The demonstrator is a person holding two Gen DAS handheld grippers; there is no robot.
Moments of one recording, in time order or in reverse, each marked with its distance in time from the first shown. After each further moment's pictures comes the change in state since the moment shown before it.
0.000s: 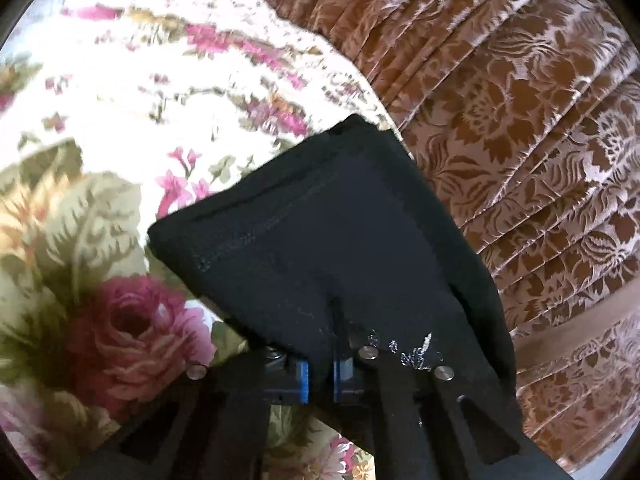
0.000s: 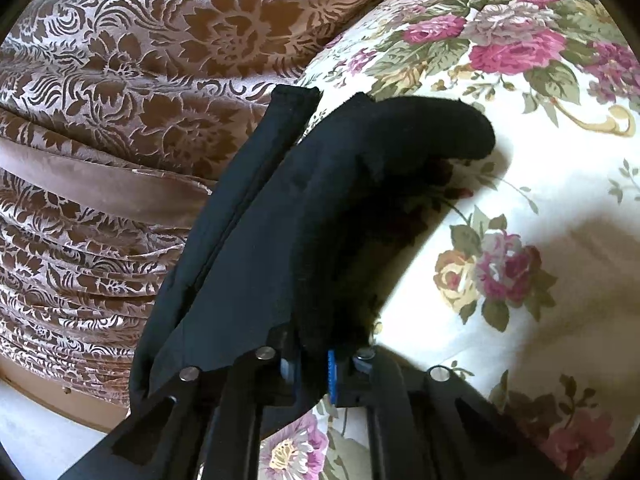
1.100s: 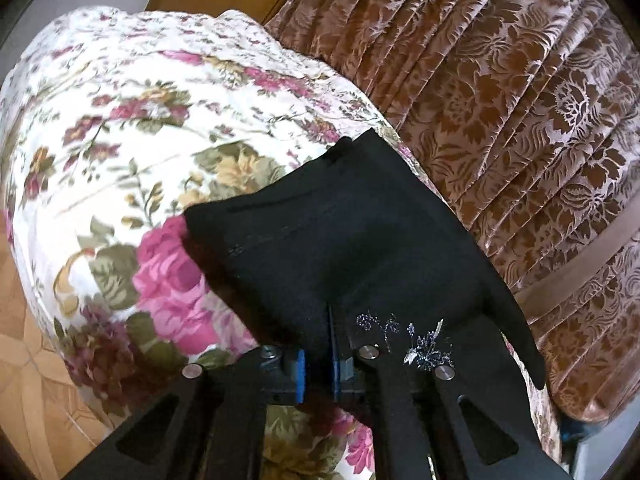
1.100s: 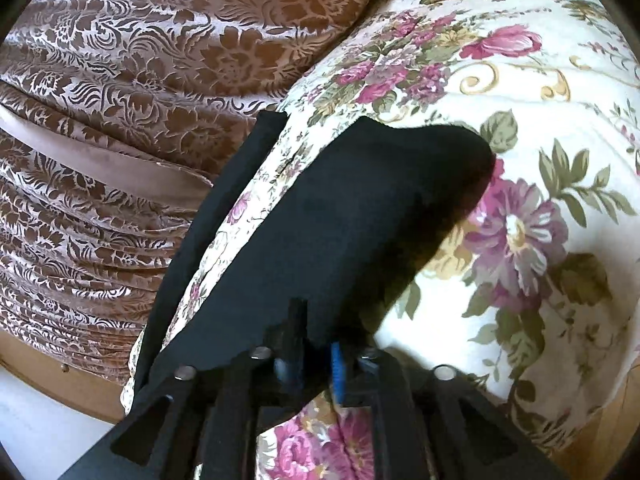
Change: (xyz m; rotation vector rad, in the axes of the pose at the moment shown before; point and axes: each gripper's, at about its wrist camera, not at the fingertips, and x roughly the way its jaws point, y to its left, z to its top) left arm -0.105 0.061 -0.050 0.125 -0.035 0.025; right arm -0.129 -0.048 -0.059 -0.024 -0.011 -0.023
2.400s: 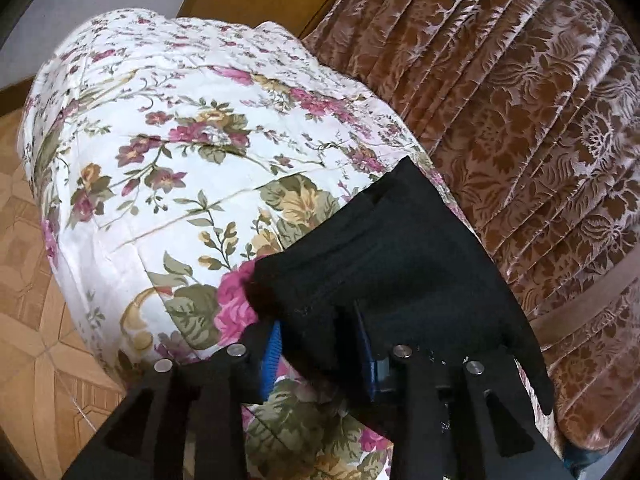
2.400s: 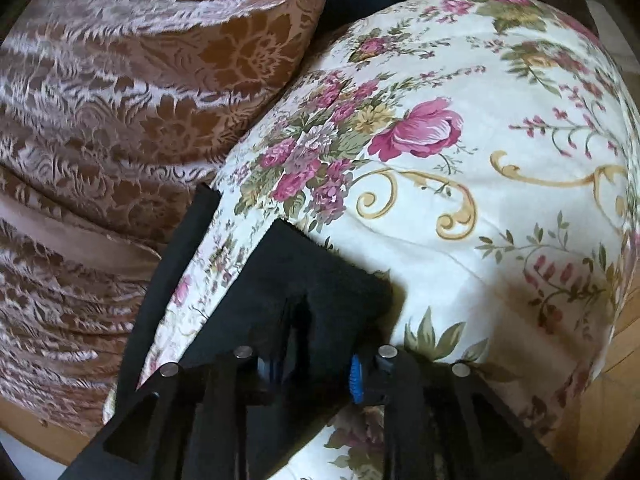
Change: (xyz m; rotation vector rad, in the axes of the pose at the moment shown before) left arm -0.008 0.032 0.019 -0.076 -0.036 0.090; right arm -0.023 -0.055 0.060 0.074 -0.153 -0.161
